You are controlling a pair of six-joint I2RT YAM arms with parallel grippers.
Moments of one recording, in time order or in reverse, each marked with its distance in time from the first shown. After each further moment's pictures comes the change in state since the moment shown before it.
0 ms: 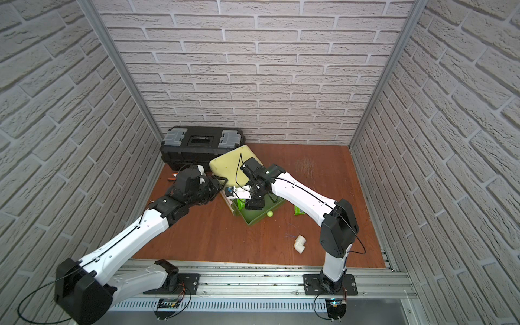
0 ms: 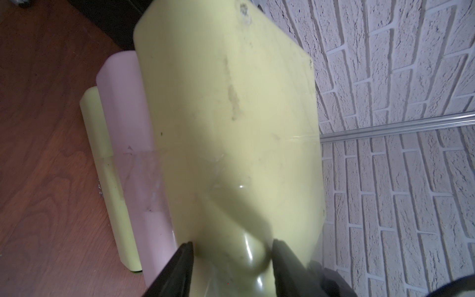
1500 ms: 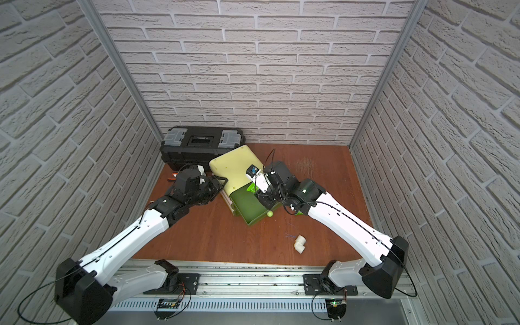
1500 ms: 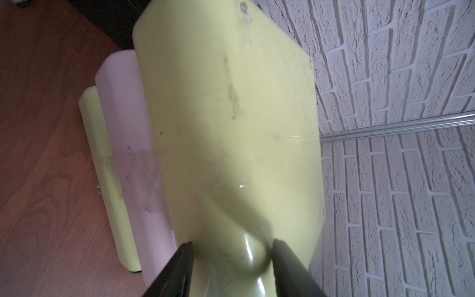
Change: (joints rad) left arm 0.001 -0.001 -0.004 0.007 0.003 0.000; right arm 0.012 -0.458 -0.231 0.181 0.222 0.726
